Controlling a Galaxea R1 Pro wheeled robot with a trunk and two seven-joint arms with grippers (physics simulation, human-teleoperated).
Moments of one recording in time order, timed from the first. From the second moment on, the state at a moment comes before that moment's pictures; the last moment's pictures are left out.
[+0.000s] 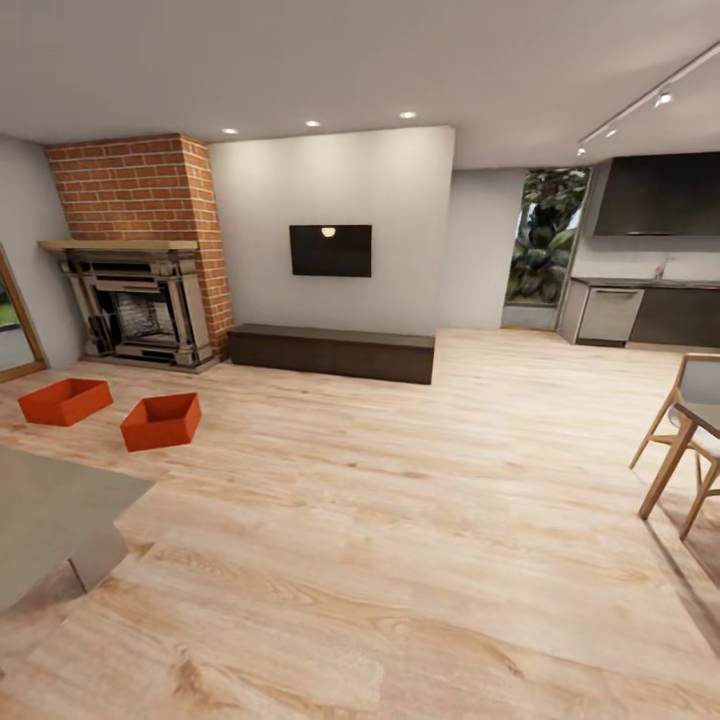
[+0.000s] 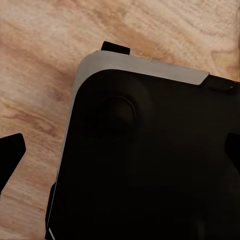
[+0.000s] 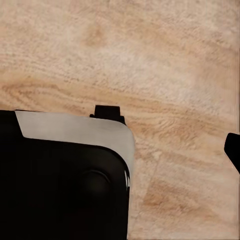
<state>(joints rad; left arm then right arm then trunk) 0.00 0.02 0.00 -0.13 0.26 0.03 0.00 -0.15 -0.04 0.03 0.03 0.05 -0.14 -0.02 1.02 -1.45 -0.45</state>
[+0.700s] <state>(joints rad) 0.00 0.02 0.00 -0.13 0.26 0.03 0.00 -0.15 -0.03 0.03 0.03 0.14 -0.15 -0.04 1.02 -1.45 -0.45</state>
